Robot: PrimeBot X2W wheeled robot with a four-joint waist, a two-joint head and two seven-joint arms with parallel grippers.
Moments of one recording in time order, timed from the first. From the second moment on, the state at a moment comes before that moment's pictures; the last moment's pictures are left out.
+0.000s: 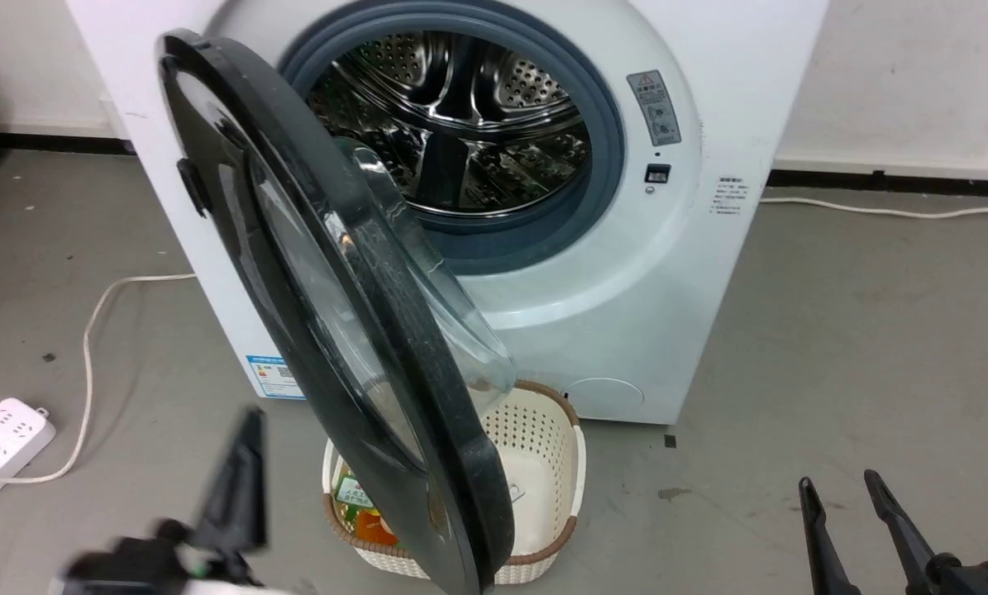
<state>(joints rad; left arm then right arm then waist) 0.12 0.05 0.01 -0.11 -0.13 -0.12 -0.26 0.18 -0.05 -0.06 -0.01 0.10 0.13 -0.26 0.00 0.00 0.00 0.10</state>
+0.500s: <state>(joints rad) -0.09 0.05 -0.07 -0.49 -0.19 -0.06 -0.26 0.18 -0.05 -0.06 0.02 0.12 0.13 -0.26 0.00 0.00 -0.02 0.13</state>
